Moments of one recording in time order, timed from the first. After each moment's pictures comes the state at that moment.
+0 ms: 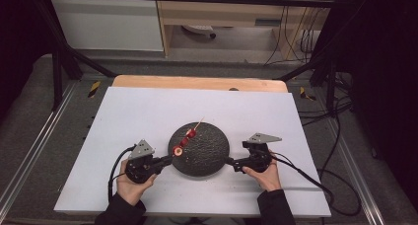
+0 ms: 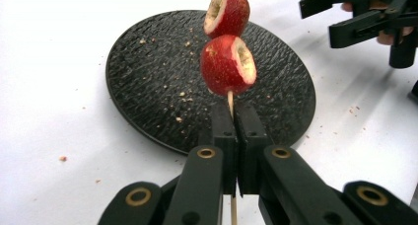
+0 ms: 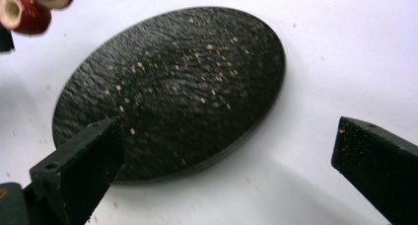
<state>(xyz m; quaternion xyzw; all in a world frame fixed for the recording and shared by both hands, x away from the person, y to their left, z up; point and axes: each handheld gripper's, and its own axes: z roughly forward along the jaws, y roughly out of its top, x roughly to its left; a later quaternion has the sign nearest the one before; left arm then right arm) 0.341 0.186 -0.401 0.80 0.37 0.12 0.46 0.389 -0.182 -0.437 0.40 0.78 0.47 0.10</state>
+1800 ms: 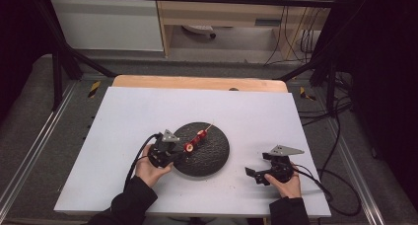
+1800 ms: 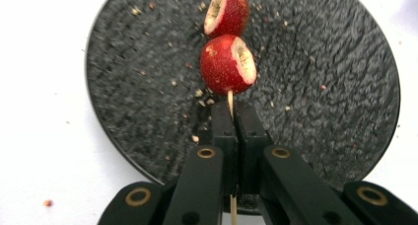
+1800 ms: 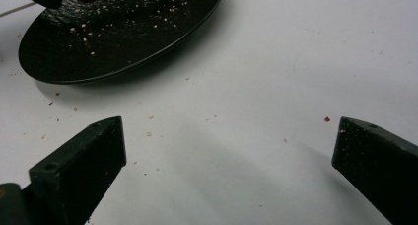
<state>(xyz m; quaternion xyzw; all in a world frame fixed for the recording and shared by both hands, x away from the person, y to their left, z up) 0.392 0.136 -0.418 0.86 0.38 0.11 0.33 0.364 -0.243 -0.459 0.42 0.78 0.45 0.10</state>
